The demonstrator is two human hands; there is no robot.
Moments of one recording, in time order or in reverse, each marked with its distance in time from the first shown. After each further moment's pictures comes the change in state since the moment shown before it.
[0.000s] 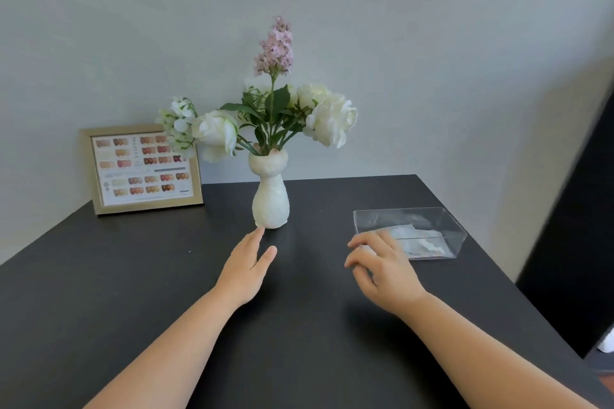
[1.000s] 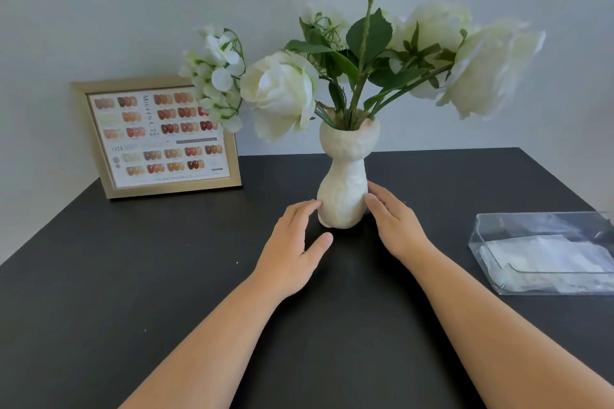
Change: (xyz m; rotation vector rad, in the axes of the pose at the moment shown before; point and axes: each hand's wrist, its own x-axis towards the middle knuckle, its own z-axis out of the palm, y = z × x) left_hand 0.079 -0.061 -0.033 -0.041 -0.004 0.167; right_hand 0.123 0.014 0.179 0.614 -0.245 0.829
